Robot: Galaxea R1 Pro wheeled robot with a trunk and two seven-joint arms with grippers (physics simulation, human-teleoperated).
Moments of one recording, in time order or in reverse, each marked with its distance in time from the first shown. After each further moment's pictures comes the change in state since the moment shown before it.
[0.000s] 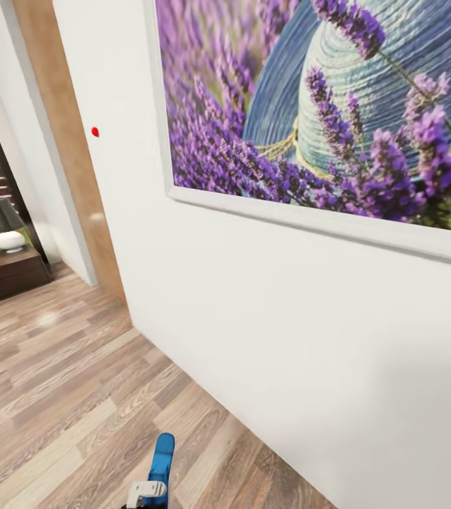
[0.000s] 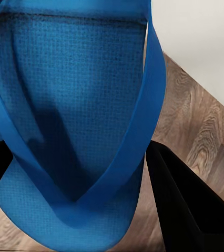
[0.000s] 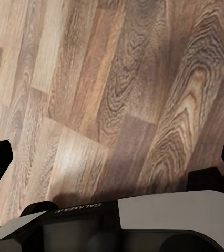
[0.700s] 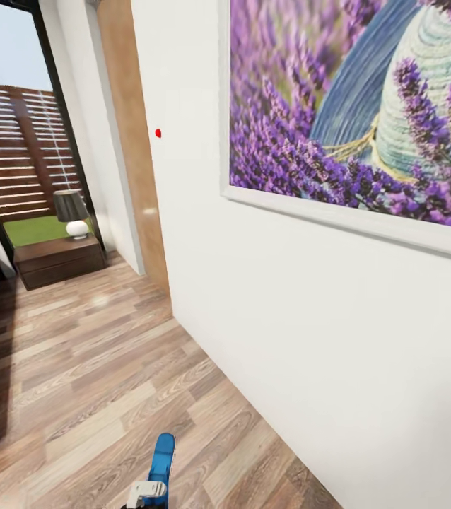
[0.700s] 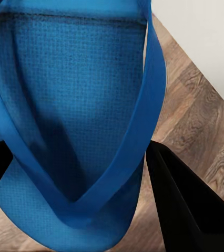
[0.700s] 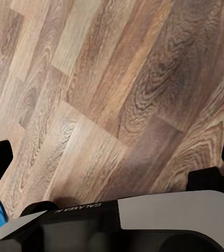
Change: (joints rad) left arm 0.000 0.000 0.000 0.000 0.000 0.000 0.000; right arm 0.000 0.000 0.000 0.000 0.000 0.000 0.000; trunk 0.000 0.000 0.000
